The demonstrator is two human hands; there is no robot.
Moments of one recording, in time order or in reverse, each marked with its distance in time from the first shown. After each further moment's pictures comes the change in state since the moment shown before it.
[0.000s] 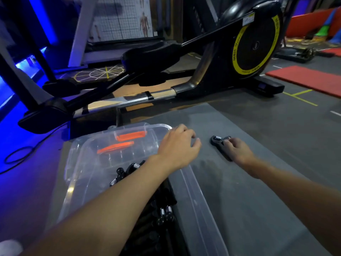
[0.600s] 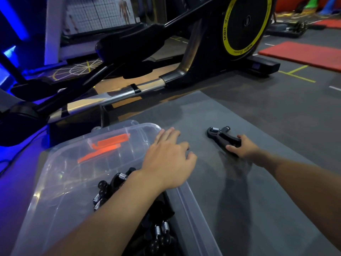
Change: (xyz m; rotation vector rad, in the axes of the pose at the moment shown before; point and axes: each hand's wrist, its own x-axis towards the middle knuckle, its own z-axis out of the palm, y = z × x) left_hand 0.005 -0.011 0.019 0.221 -0.145 0.076; right_hand 0.084 0.097 0.013 -0.141 -0.124 0.265
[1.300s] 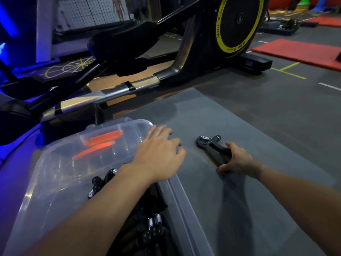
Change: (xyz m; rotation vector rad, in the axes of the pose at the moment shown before) left_hand 0.001 0.000 -0.003 0.074 -0.052 0.040; right_hand -0.038 0.026 0.017 -0.271 -0.033 -0.125
